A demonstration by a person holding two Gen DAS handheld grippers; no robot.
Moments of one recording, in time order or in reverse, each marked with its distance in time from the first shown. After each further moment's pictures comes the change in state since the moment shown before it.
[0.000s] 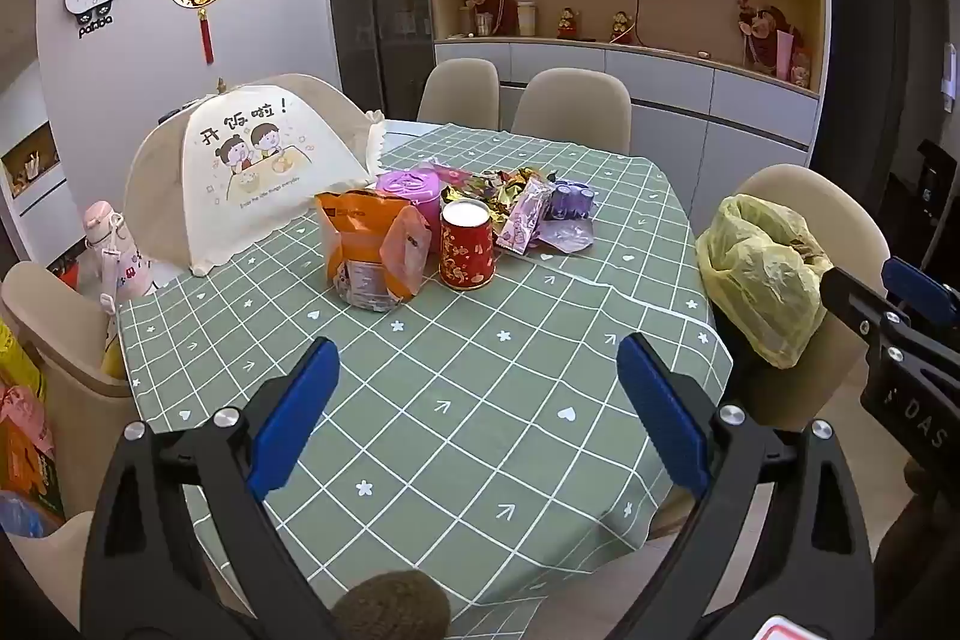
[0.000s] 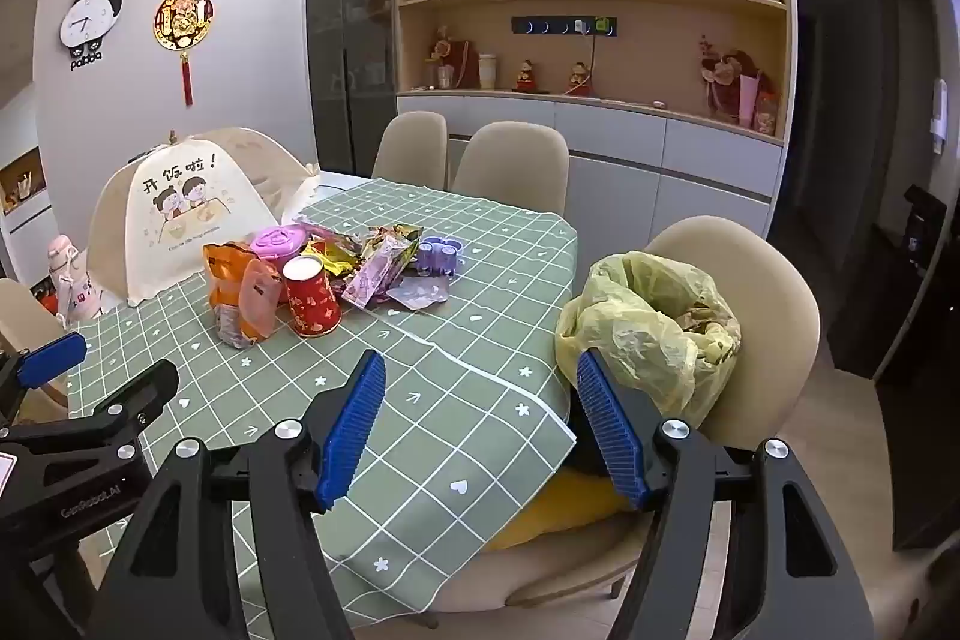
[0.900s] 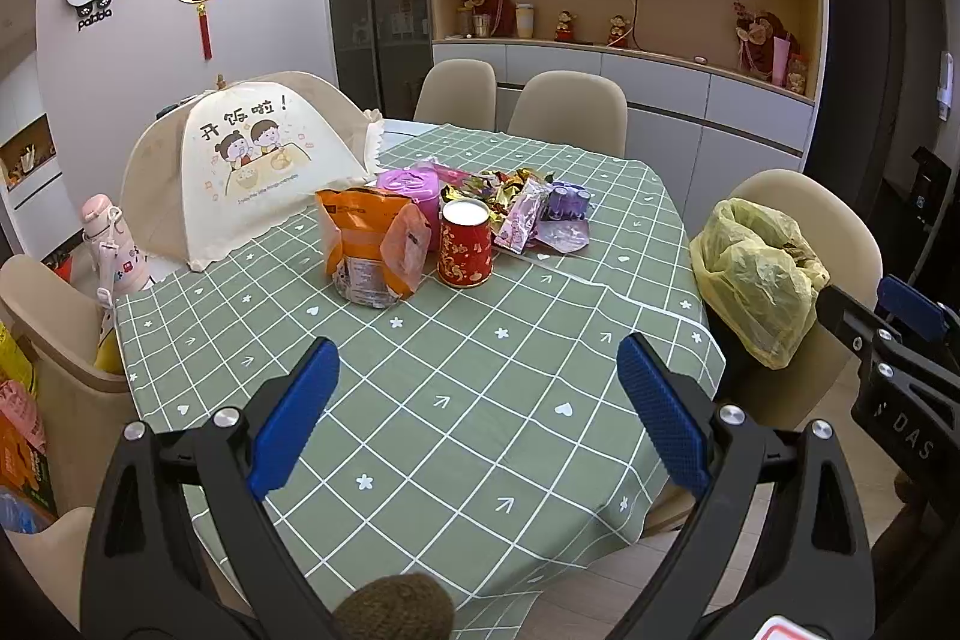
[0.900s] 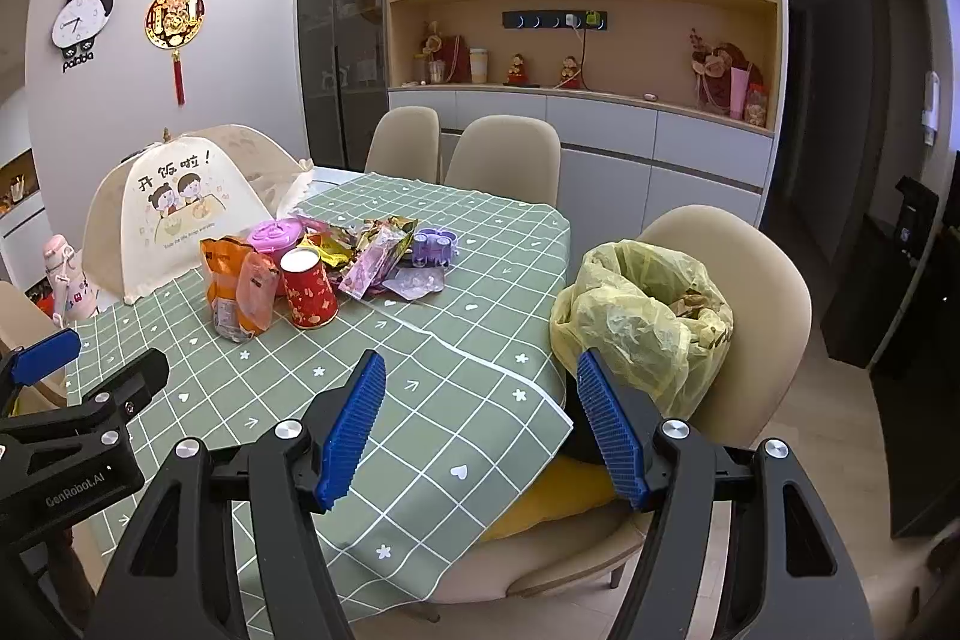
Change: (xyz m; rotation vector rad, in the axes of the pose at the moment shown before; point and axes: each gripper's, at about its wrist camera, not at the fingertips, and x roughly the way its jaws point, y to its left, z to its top) left arm -0.005 -0.005 0.002 -0.021 -0.005 -0.009; right arm -0.008 0.003 -0.006 0.003 0.008 -0.019
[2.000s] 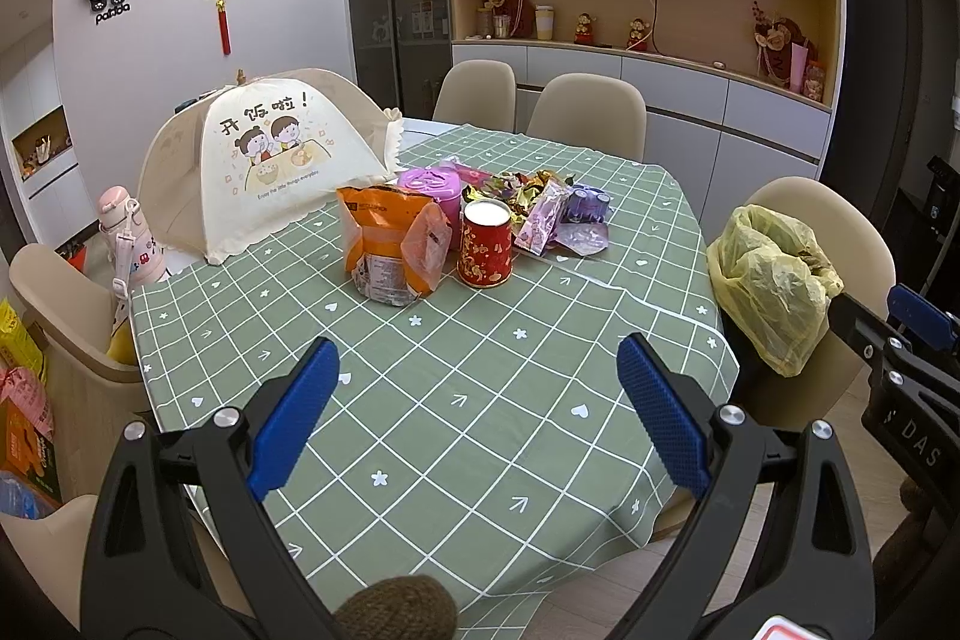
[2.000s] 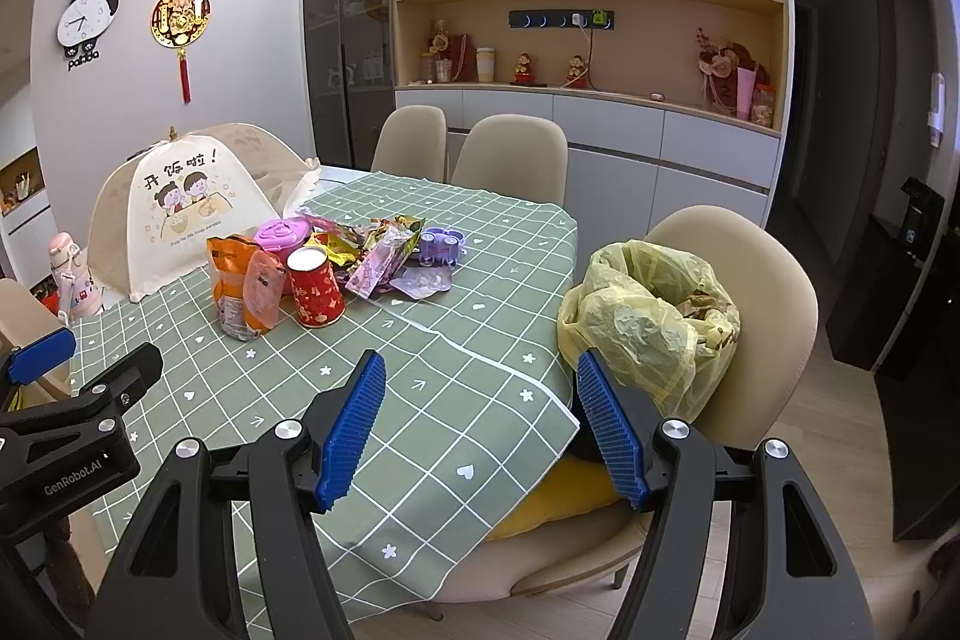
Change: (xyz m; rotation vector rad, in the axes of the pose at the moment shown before) left arm 0.000 0.013 -0.003 -0.025 -0.003 0.032; right arm 0.003 0.005 -0.001 0.000 0.006 0.009
